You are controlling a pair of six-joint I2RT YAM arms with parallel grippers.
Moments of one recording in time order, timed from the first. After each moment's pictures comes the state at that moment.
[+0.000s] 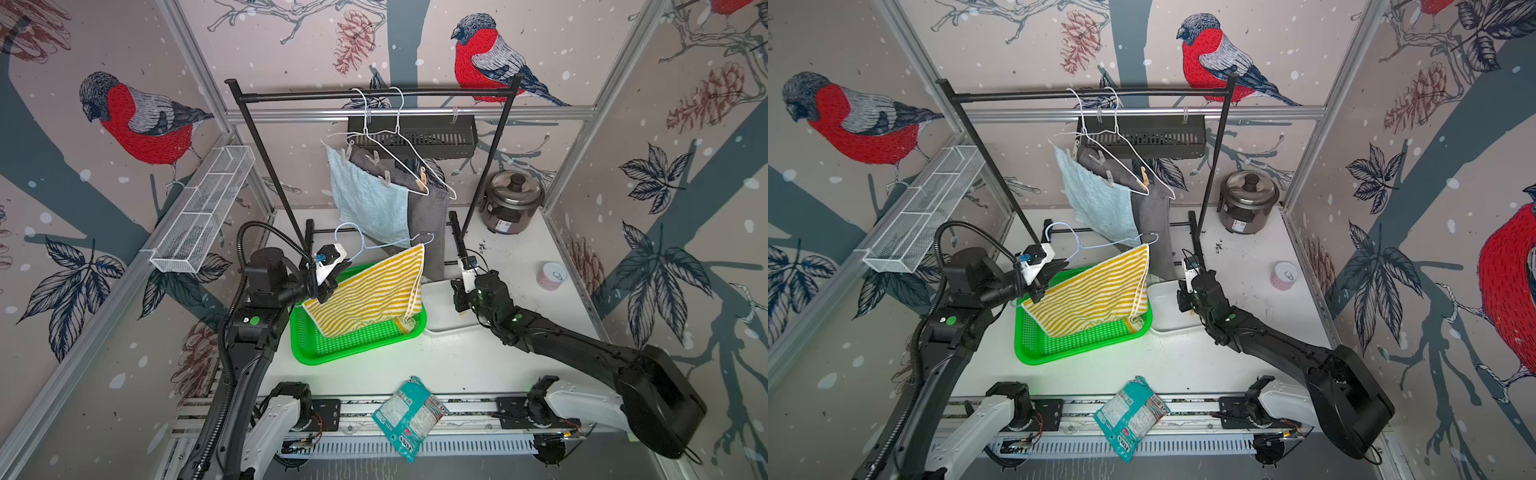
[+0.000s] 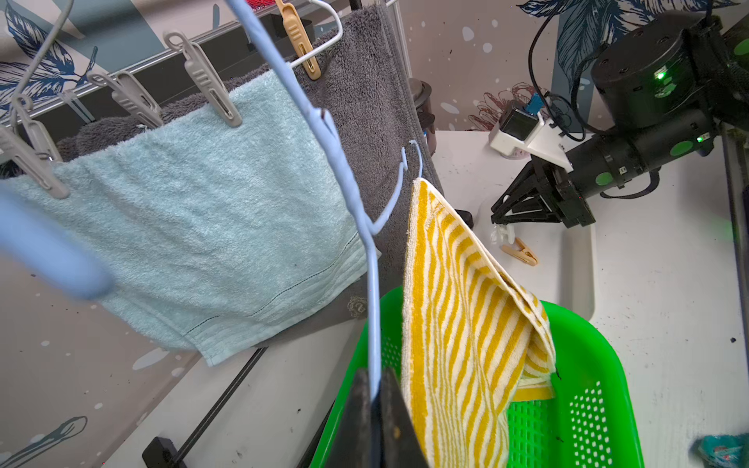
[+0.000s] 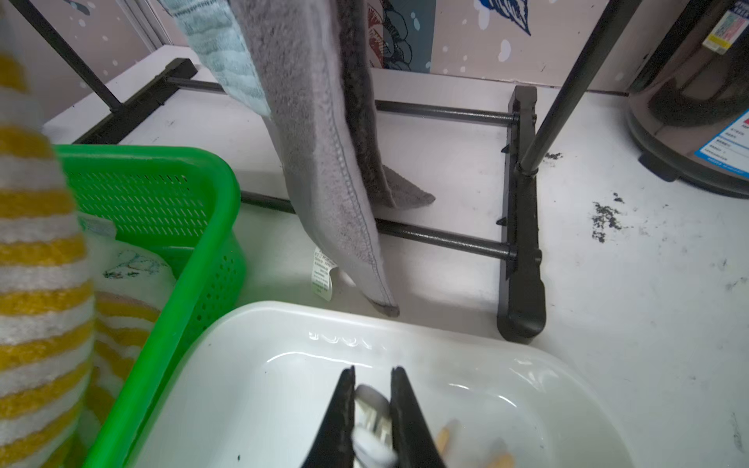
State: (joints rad) left arm -0.08 0.82 0.92 -0.44 0.75 0.58; right arm 0.65 1.21 0.52 0.19 0.15 0.19
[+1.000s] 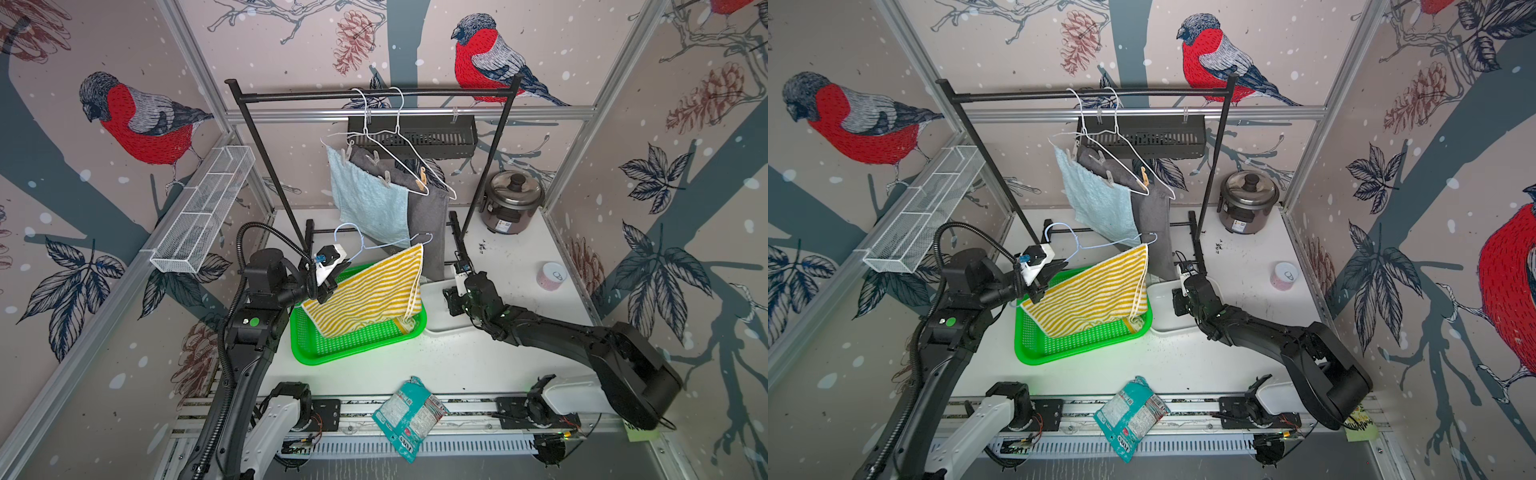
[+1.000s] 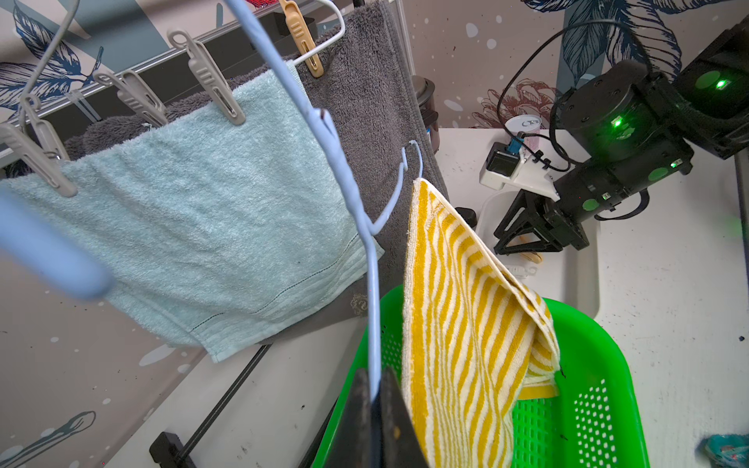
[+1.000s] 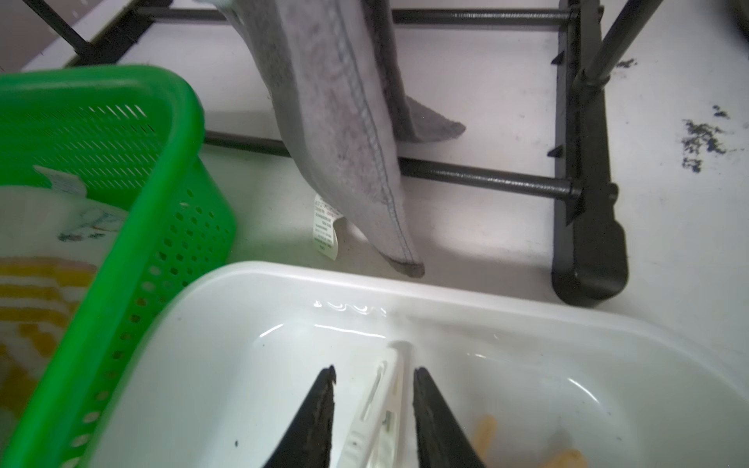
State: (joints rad) left arm -0.08 0.81 0.92 -0.44 0.74 0.58; right arm 0.65 1.33 0.54 0.20 0.09 0.26
